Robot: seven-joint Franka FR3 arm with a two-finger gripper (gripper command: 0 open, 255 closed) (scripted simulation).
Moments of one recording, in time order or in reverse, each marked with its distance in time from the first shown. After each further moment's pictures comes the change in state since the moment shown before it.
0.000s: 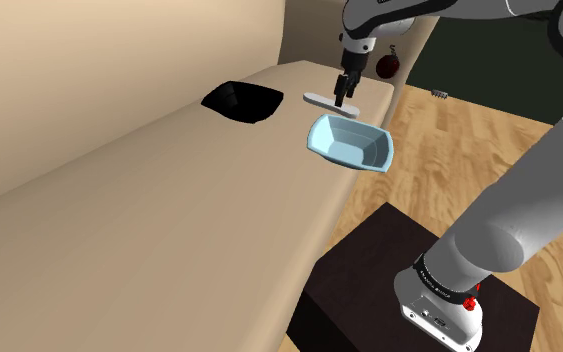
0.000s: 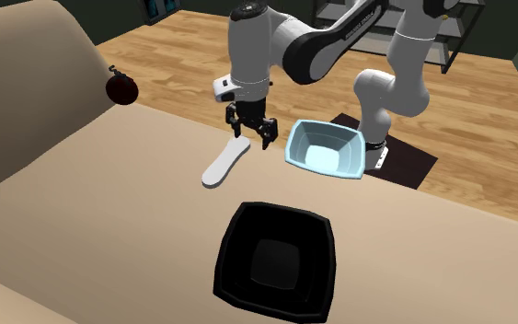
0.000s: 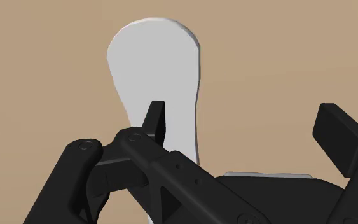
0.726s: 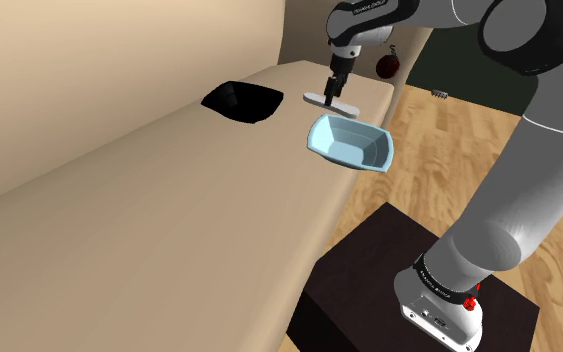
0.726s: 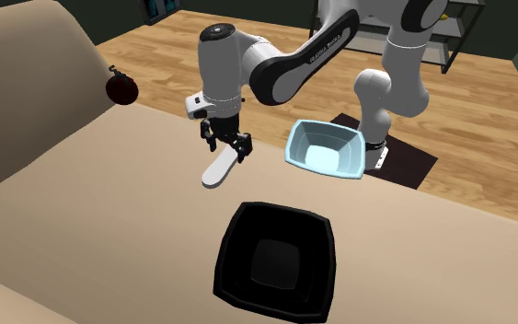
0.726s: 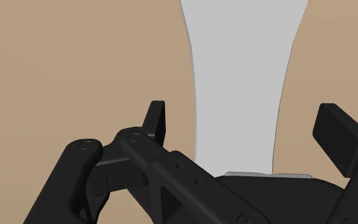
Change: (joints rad) arm -0.030 0.220 -0.017 0.173 0.076 0.083 -0.138
